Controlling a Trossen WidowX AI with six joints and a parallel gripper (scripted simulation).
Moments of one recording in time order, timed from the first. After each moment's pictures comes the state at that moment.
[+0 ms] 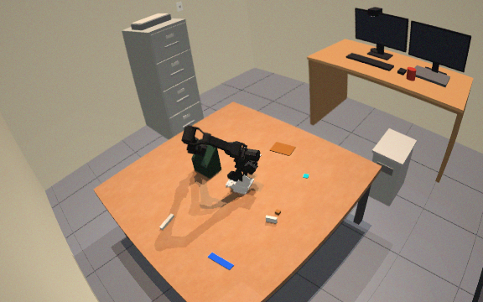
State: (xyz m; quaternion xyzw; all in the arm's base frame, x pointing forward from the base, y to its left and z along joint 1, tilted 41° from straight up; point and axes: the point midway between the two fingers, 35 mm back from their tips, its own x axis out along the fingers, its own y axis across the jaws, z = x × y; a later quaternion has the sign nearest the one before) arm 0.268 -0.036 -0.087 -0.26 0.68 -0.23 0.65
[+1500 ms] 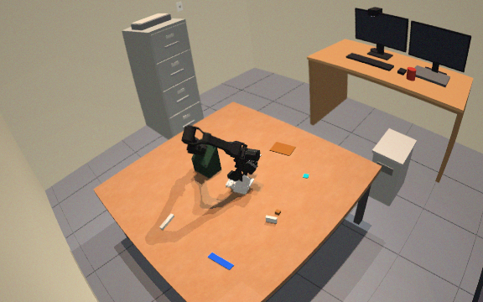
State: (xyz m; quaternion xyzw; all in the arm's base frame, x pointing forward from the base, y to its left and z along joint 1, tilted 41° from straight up) arm 0.268 -0.035 -0.086 -0.26 0.68 -0.23 0.65
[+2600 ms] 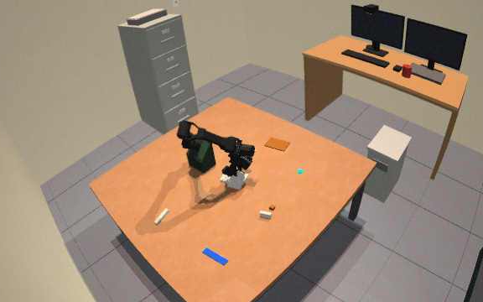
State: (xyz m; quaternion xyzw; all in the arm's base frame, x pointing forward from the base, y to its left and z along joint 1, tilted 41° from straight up) arm 0.268 -0.036 -0.088 -0.26 0.68 -0.23 0.65
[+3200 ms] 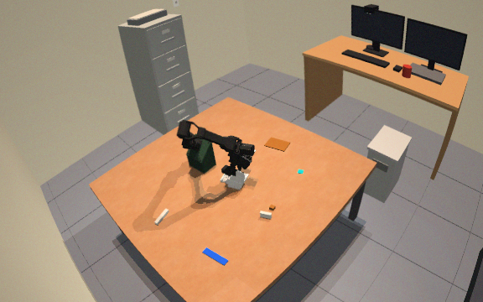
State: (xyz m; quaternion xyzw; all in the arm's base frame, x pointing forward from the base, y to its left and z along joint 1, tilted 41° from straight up) arm 0.264 -0.034 -0.084 -0.27 0.68 -0.23 0.64
